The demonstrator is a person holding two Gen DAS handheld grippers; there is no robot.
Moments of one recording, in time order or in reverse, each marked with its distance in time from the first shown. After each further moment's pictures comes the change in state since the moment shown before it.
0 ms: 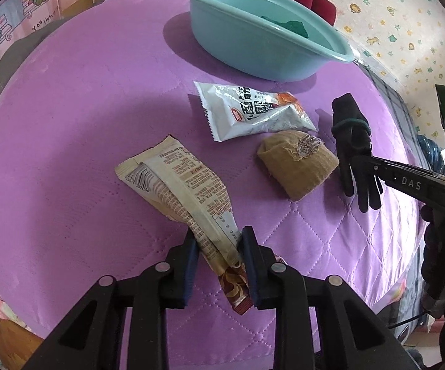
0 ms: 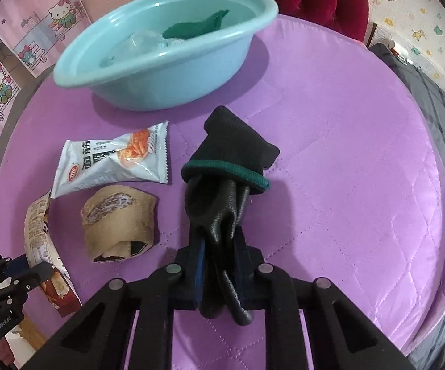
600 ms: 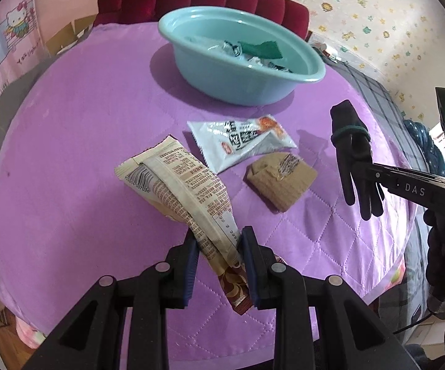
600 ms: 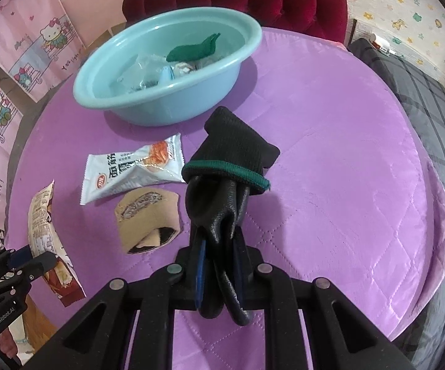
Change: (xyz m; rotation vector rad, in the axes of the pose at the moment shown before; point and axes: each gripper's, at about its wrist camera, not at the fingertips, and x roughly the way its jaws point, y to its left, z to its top) left arm -0.034 -0.006 0.018 0.131 -0.062 -0.019; right arm -0.053 0.014 -0.021 0.089 -0.045 -0.006
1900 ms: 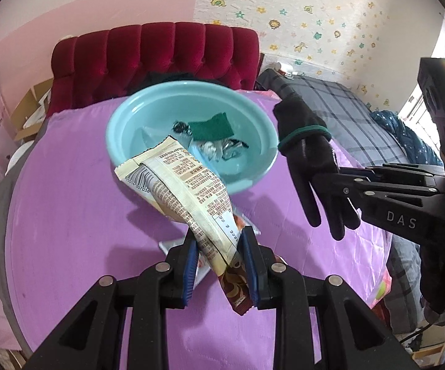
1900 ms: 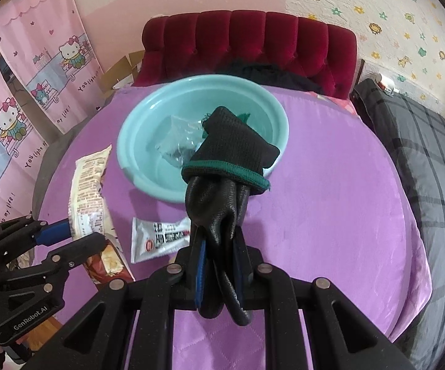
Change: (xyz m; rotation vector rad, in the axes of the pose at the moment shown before) left arm -0.040 -0.035 0.101 0.220 -0.137 -0.082; right arm -0.070 0.036 0.074 -0.059 -0.130 0.014
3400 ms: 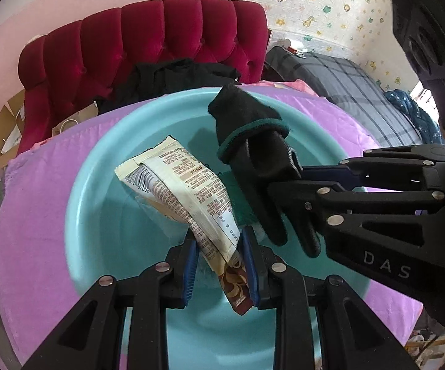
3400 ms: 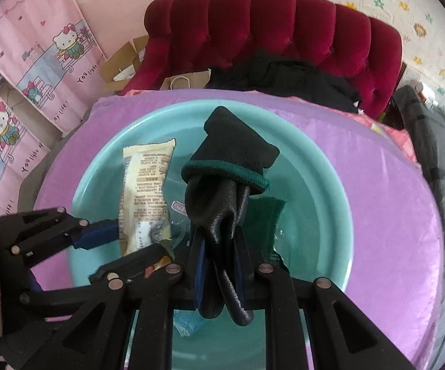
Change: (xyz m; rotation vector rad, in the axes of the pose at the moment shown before) left arm 0.150 0.051 0.121 0.071 0.121 0.012; right arm 0.155 -0.010 0.151 -0.040 0.103 0.091
